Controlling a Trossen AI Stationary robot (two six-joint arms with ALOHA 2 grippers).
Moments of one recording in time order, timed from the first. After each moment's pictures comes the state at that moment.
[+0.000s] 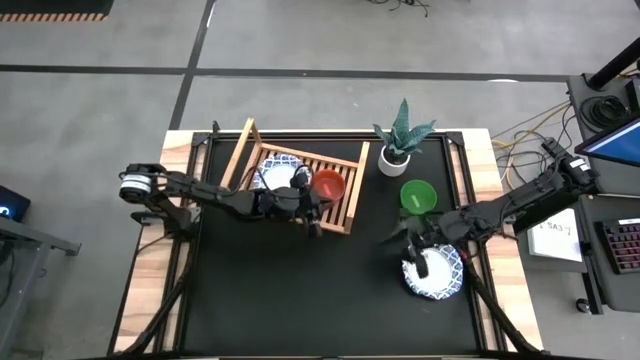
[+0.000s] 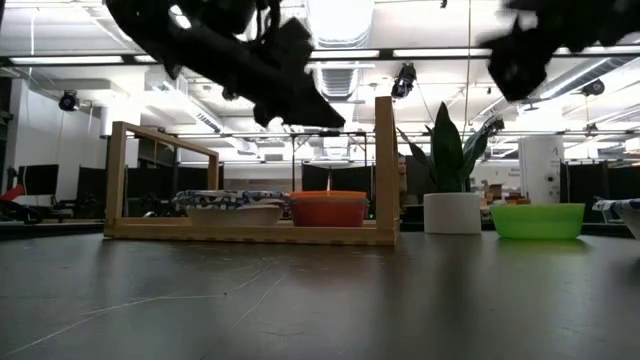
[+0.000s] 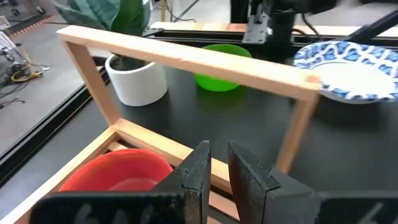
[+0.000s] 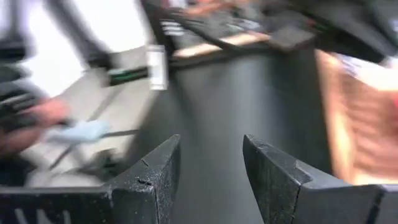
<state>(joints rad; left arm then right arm) -0.01 1.62 0.85 0.40 -0.30 -0.05 0.38 0.92 0.40 0.29 0.14 0.38</state>
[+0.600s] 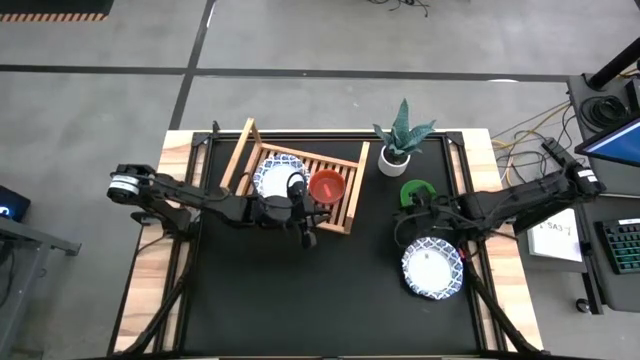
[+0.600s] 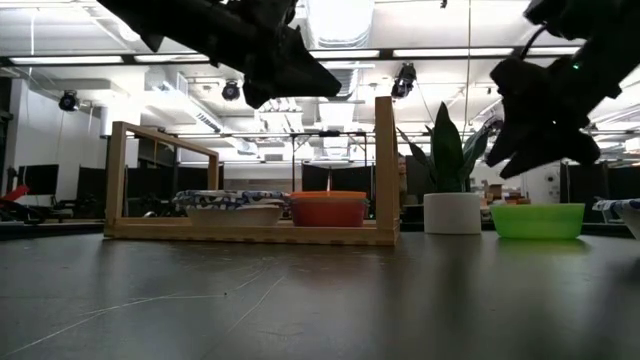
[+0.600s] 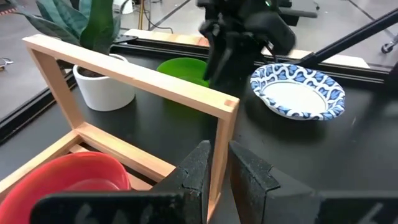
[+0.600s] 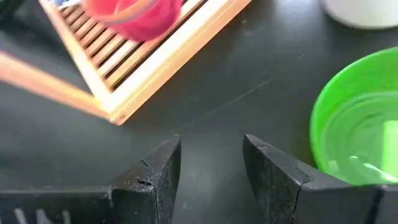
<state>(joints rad) -0.10 1.53 0.85 0.33 -0.30 -0.17 0.16 0.92 0.46 -0.44 0.44 1.06</state>
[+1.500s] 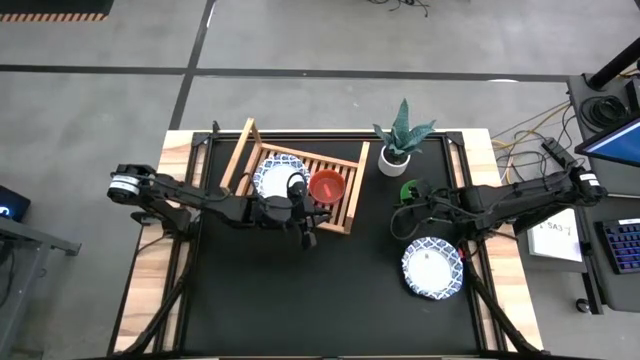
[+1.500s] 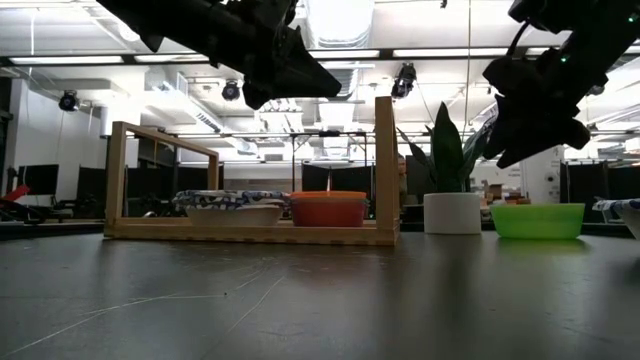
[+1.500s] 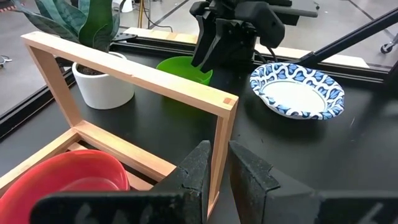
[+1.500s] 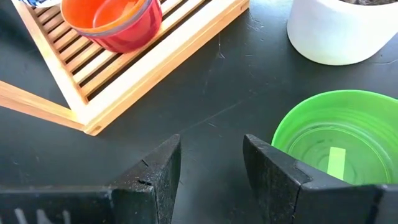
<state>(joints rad) -0.11 1.53 0.85 0.33 -0.30 -0.17 0.08 0.93 0.55 -0.57 0.44 0.93</state>
